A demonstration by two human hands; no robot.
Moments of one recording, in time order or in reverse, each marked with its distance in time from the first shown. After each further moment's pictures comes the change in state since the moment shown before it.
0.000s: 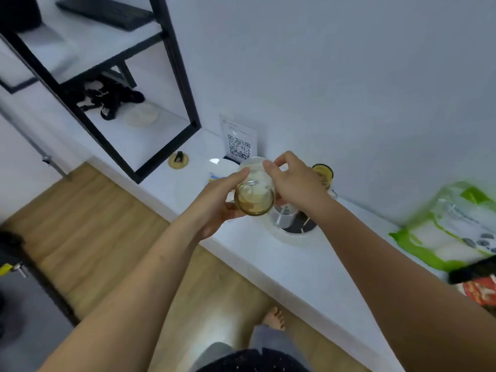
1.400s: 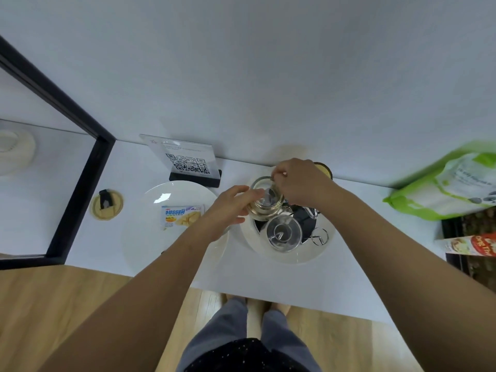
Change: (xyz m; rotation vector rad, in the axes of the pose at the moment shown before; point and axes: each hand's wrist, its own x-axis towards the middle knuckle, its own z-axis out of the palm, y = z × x) left_hand 0.259 -0.046 -0.007 0.430 -0.342 -0.356; right_hand 0.150 0.034 -0.011 -0.379 -0.088 0.386
